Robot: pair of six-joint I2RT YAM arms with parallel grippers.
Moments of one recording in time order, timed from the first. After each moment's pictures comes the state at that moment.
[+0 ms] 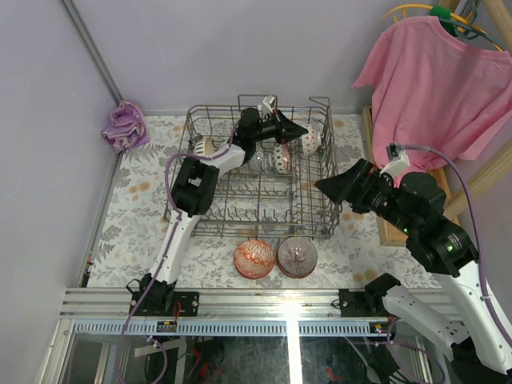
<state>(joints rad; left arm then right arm) -0.43 2.55 1.98 0.61 0.75 -1.41 0.53 0.72 1.12 -0.66 -0.13 0.84</state>
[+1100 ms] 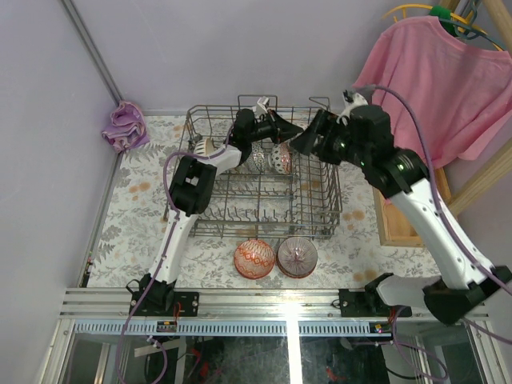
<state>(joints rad) -0.40 2.56 1.95 0.64 0.74 -1.45 0.53 1.19 1.47 -0.67 -0.11 0.72</state>
